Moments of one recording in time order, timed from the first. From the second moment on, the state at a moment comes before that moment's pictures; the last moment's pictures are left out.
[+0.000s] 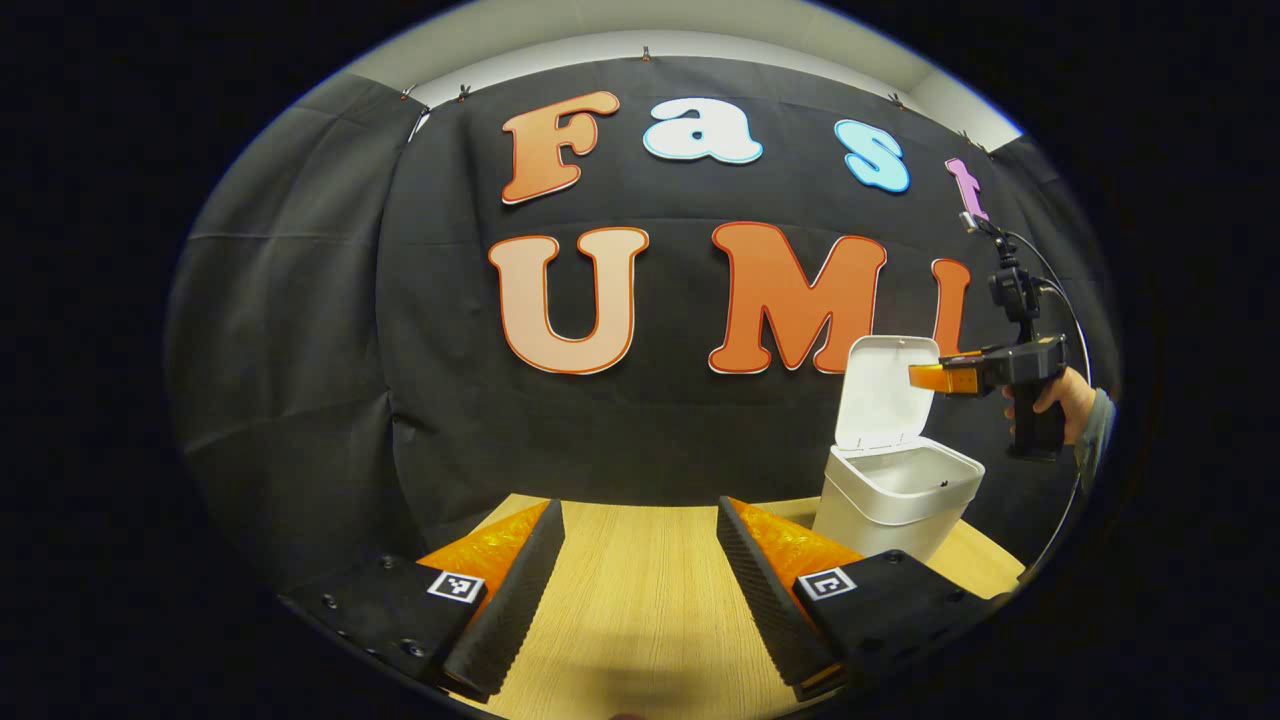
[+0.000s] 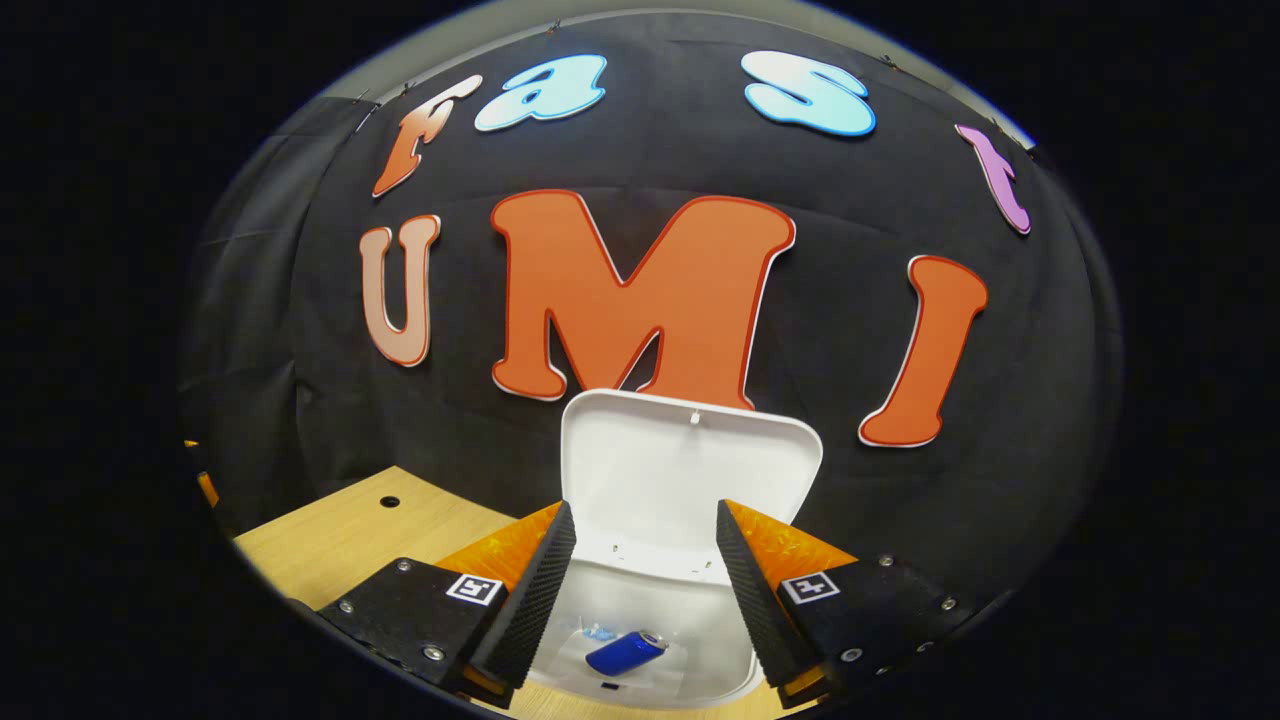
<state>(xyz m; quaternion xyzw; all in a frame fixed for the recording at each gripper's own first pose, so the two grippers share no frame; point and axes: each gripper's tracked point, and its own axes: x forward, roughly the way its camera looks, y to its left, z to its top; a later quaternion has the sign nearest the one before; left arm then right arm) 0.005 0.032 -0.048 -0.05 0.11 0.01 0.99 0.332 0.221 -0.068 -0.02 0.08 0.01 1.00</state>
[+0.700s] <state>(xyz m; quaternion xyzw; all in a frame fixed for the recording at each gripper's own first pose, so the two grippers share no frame) 0.020 0.036 -0.049 -0.04 0.10 0.01 0.99 0.402 0.189 -0.001 0.04 -0.01 -0.03 1.00</state>
